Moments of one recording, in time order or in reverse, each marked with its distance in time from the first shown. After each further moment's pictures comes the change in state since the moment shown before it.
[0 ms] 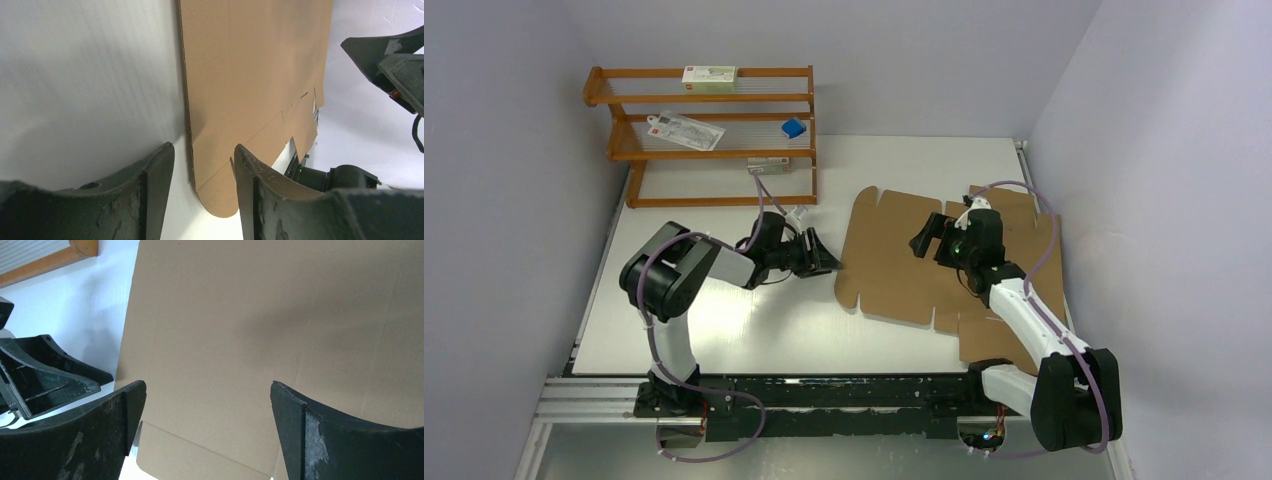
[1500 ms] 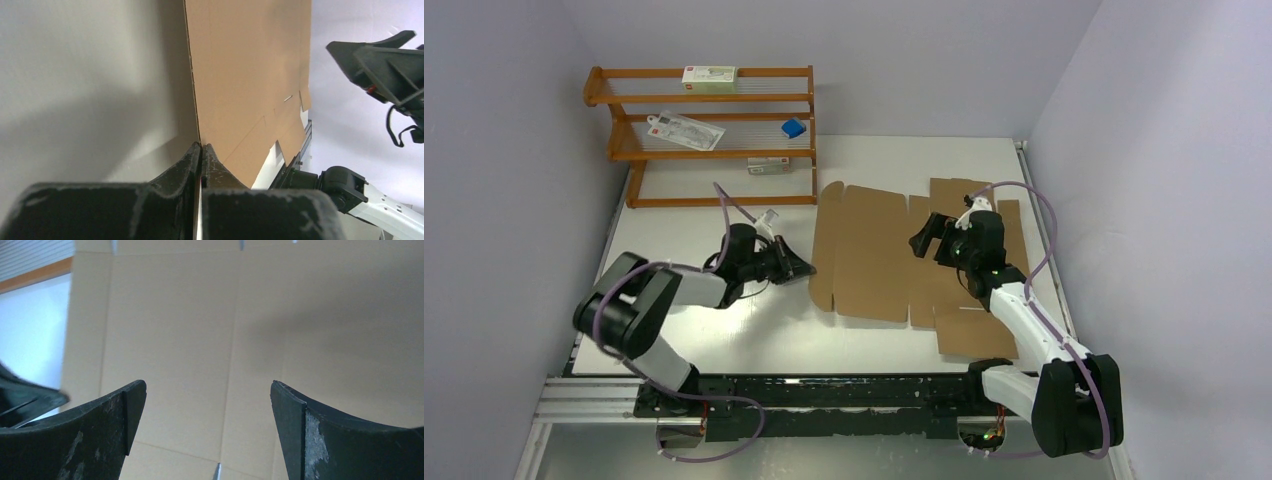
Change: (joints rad) left arm 0.078 -0.233 -0.225 0.037 -0.043 -0.031; right arm 0.004 -0.024 -0.022 0.047 -0.018 -0.010
